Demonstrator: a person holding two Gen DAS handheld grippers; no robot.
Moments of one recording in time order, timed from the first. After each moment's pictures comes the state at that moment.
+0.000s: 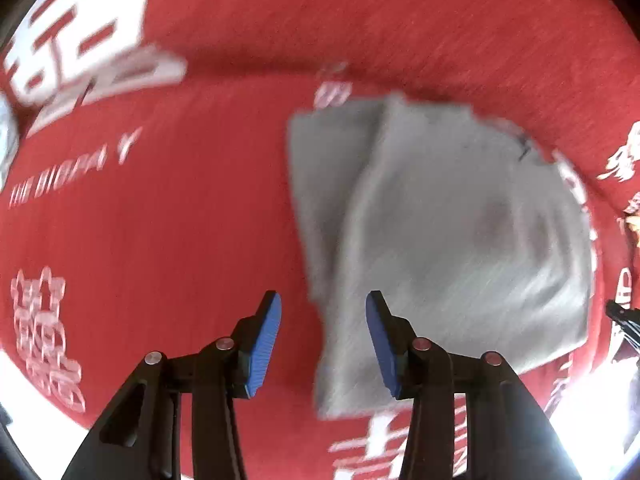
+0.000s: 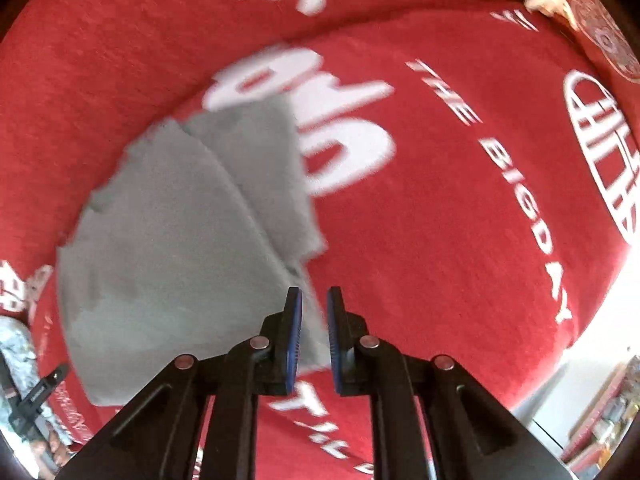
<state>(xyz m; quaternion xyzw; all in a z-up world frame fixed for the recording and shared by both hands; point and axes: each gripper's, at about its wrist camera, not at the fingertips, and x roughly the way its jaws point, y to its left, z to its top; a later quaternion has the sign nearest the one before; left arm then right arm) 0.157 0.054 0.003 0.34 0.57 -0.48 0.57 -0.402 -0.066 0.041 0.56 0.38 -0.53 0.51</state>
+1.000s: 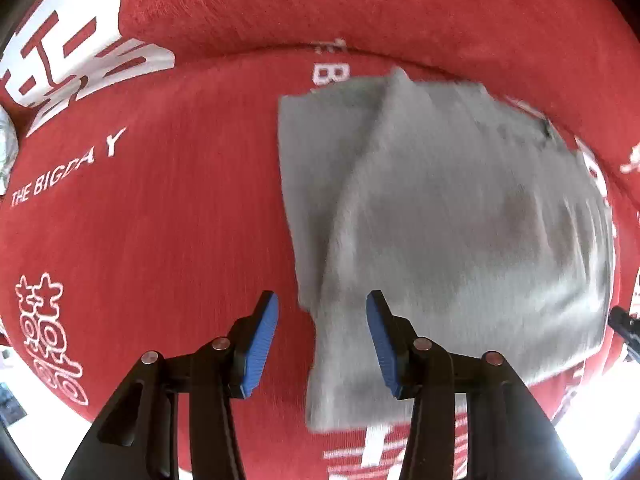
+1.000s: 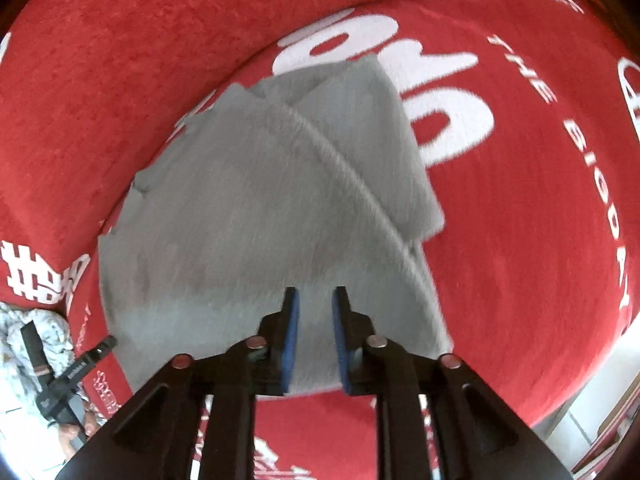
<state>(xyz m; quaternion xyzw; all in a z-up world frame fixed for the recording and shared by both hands) 0.145 0.046 -0.017 0.39 0.58 -0.44 0.56 -0.358 -0.049 0.030 0.63 0.36 -0.48 0.50</state>
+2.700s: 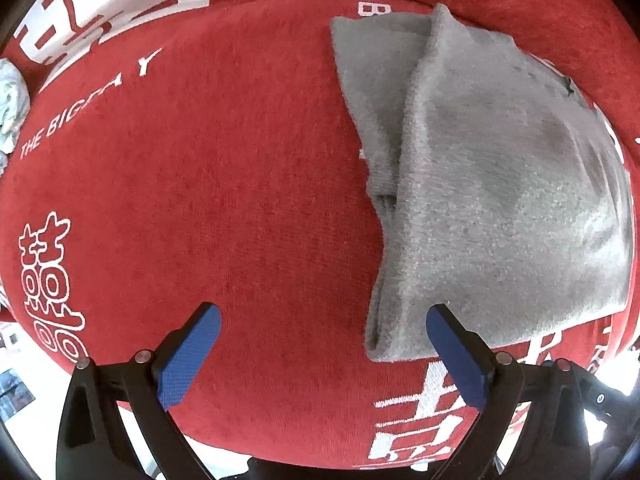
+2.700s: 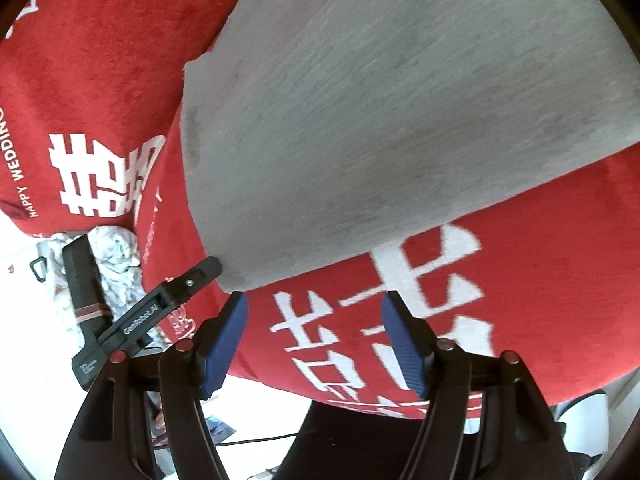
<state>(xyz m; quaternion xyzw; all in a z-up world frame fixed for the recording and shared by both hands) 0.160 0.104 -0.041 0.41 0.61 -0.40 0.55 -0.187 0.037 -0.020 0.73 0.32 -0.29 0.53</state>
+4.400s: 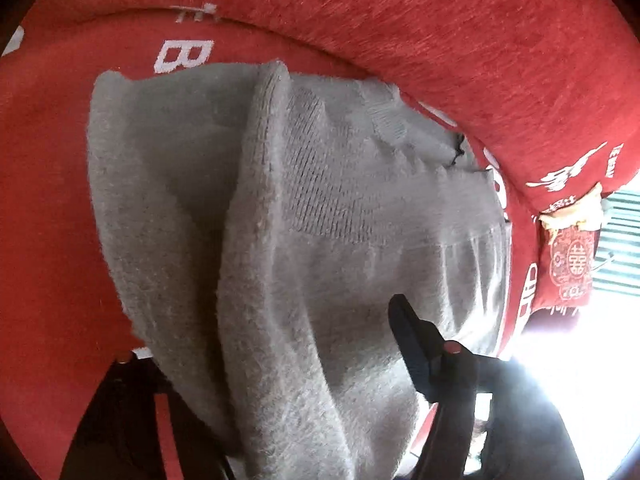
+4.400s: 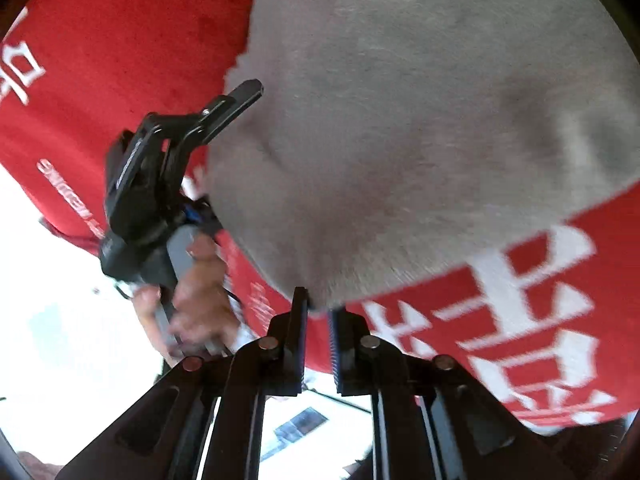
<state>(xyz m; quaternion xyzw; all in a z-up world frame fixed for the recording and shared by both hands) 0.131 -0.040 -0.074 0.26 0.70 -0.54 0.40 -0.196 0.023 -0.027 0.80 0.22 -0.20 0.52</state>
